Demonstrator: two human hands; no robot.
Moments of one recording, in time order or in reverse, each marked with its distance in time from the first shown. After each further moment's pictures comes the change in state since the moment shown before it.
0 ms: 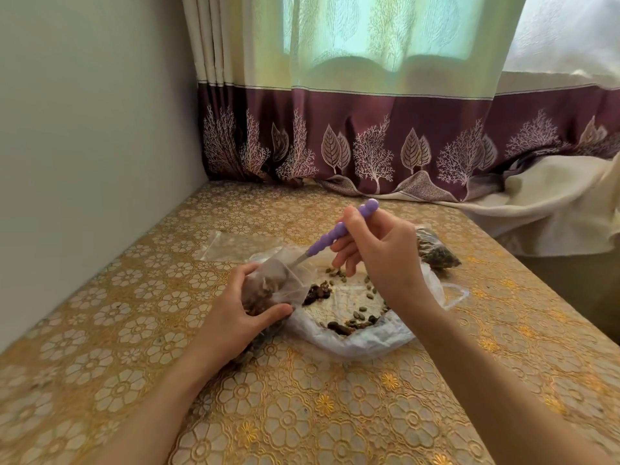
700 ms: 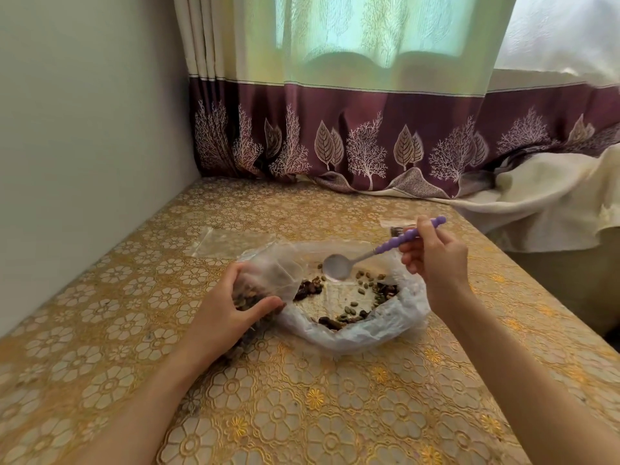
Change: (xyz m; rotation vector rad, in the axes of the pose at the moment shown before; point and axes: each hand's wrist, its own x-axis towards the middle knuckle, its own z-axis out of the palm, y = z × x) left_hand 0.000 0.000 0.000 0.038 0.007 0.003; right_hand 0.004 0.046 -0.076 0.078 0.379 0.308
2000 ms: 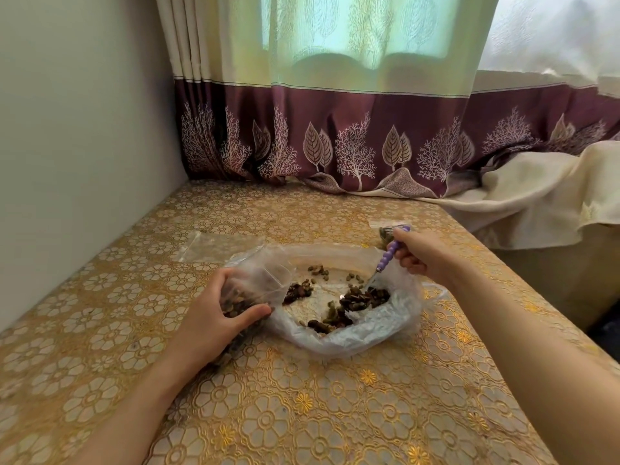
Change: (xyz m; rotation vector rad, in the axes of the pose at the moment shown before) left_hand 0.000 0.003 -0.001 0.039 -0.022 0.000; right_hand 0.061 0.006 -0.015 -0.451 -0.223 0.438
